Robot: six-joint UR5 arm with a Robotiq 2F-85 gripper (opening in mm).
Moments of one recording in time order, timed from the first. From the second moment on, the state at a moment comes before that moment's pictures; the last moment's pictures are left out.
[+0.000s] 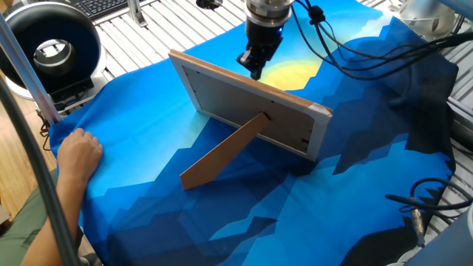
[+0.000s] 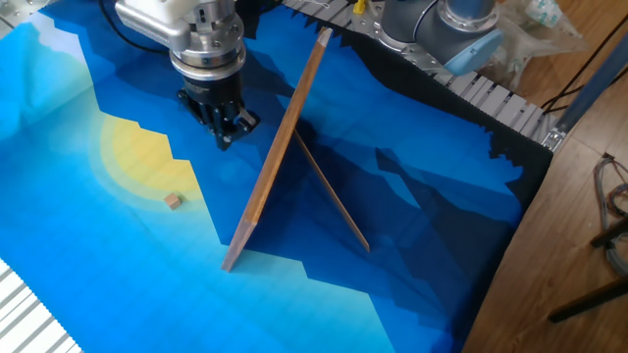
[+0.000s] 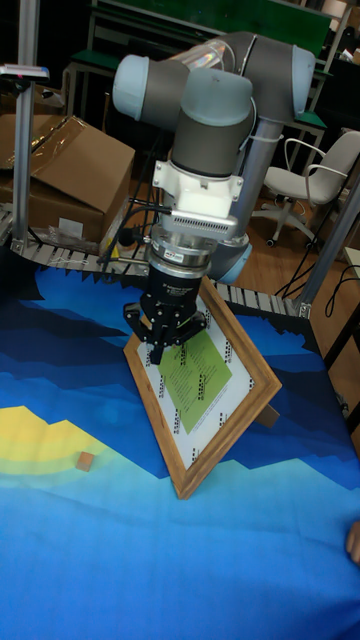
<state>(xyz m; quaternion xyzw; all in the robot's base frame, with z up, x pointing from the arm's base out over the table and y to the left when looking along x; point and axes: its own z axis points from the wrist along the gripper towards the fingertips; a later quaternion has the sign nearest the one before) 0.531 -0.017 0.155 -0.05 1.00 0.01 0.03</state>
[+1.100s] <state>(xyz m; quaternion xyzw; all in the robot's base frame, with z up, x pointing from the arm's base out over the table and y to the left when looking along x) 0.587 -0.107 0.110 -0.03 1.00 -0.01 0.02</state>
